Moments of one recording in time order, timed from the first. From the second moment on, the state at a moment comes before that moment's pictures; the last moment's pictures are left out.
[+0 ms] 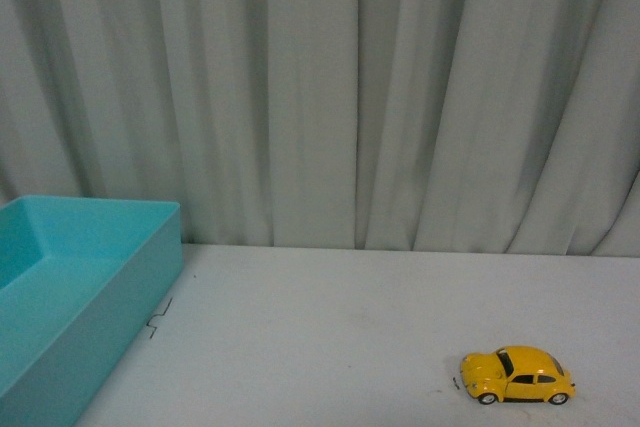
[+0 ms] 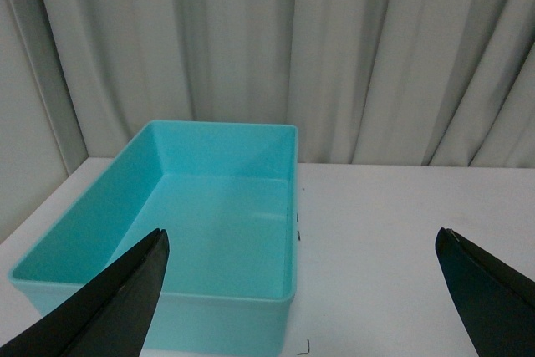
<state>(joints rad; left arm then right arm) 0.00 0.01 0.01 0.00 0.00 0.00 0.00 0.00 0.01 0.00 0.00 -0.01</state>
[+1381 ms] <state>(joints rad) 0.00 0.01 0.01 0.00 0.00 0.00 -0.47 1.69 0.84 0.76 -0.59 -0.02</state>
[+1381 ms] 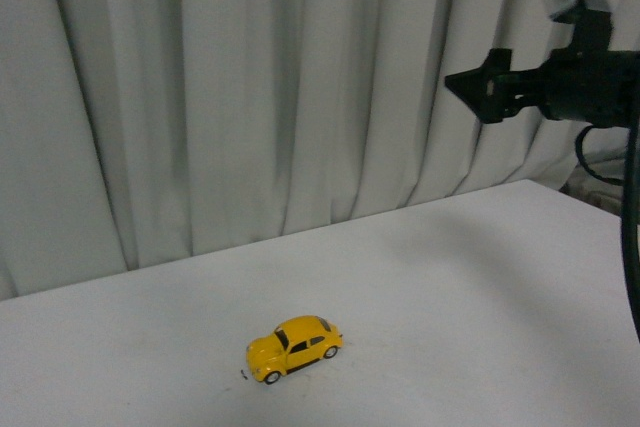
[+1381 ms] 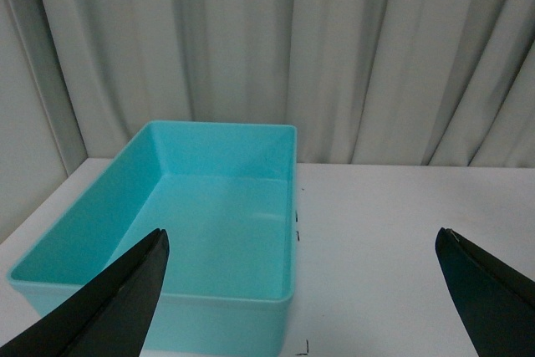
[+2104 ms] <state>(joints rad) 0.00 0.01 0.01 0.00 0.00 0.00 -0.23 2.21 1.56 -0.59 -0.87 -1.35</state>
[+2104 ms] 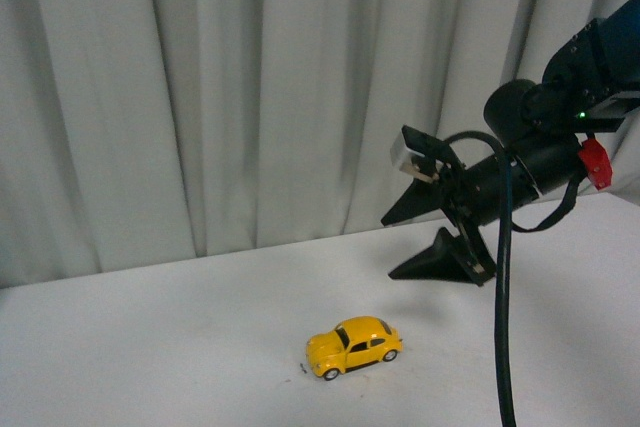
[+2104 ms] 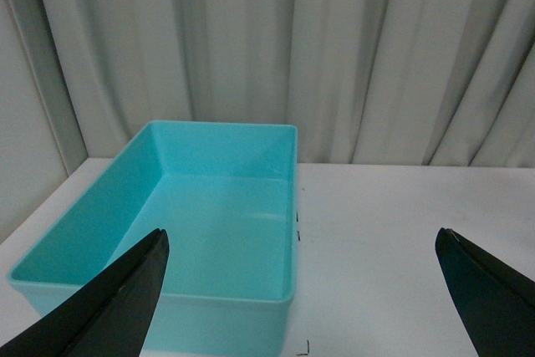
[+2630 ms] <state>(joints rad) 0.00 0.01 0.01 0.00 0.00 0.00 -0.12 2.41 1.78 -0.92 -0.71 -1.72</state>
